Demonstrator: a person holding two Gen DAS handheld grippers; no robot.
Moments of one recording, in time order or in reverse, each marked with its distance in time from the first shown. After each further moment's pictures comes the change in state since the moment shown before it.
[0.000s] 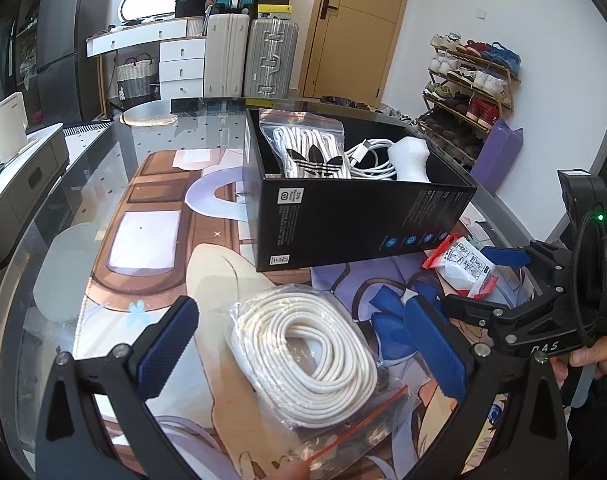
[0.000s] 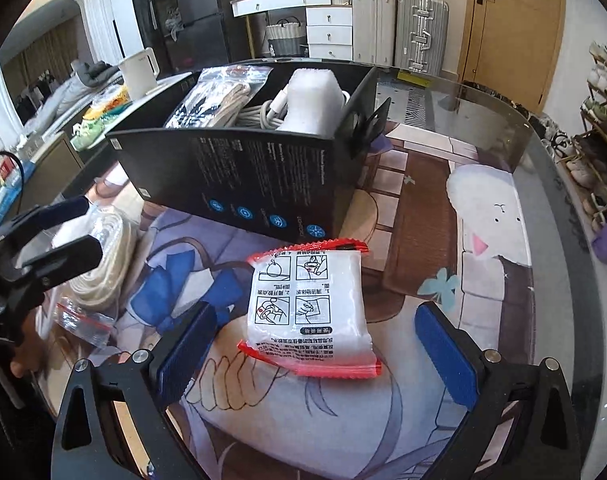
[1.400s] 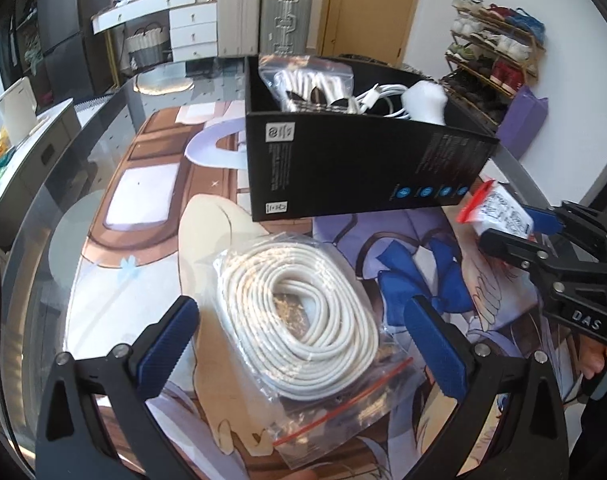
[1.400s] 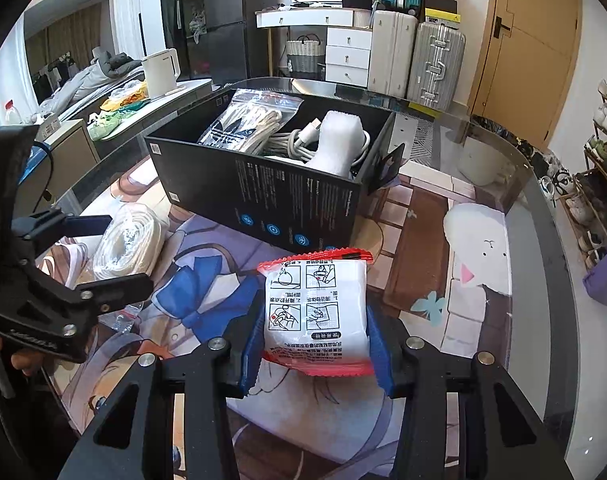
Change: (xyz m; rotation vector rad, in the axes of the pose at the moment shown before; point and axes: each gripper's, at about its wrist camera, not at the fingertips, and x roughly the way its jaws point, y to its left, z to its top) left arm 0.022 -0.018 -0.008 -0.008 0.169 0.104; right arm -0.039 0.007 -0.012 -0.087 -0.087 0.015
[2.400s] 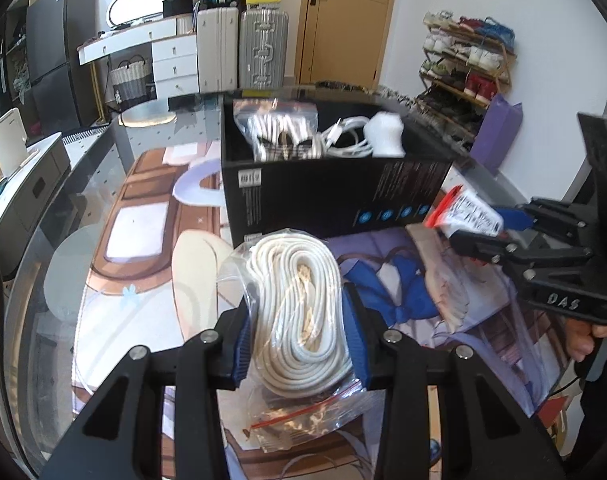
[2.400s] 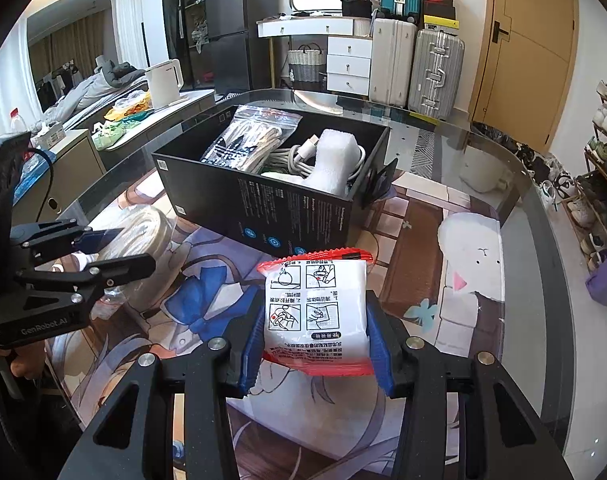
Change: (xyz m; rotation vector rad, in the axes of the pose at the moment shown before) left arm -0.033 -0.010 -0.002 0.065 -0.132 -0.068; right arm -0.016 -0.002 0.005 0.000 -0.038 0.016
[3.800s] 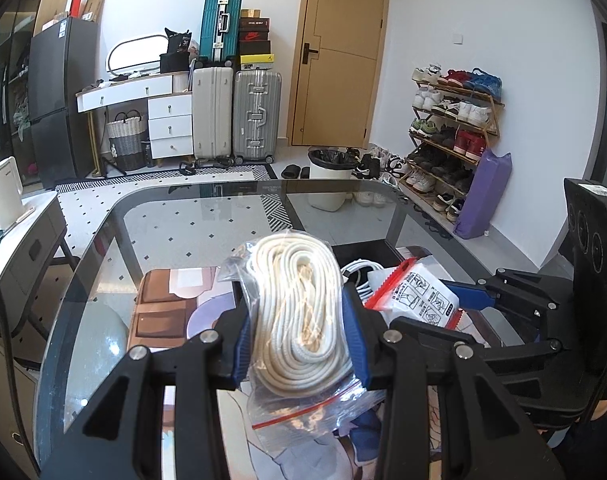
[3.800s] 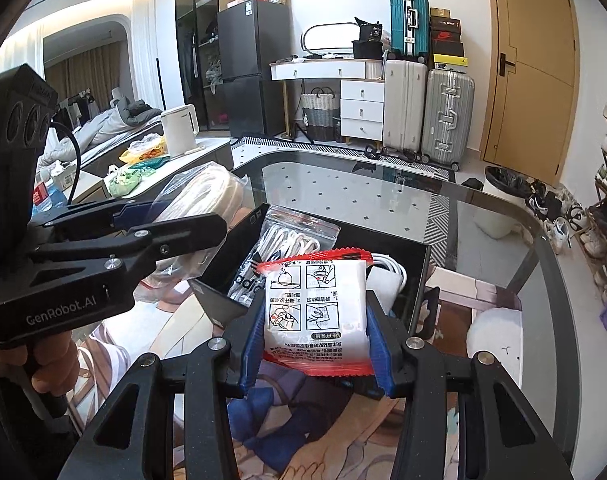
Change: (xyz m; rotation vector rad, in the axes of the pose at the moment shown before) left arm -0.016 0.023 0.096 0.022 -0.202 -0.030; right arm -0.003 0.023 0.080 0.006 -0.150 0.048
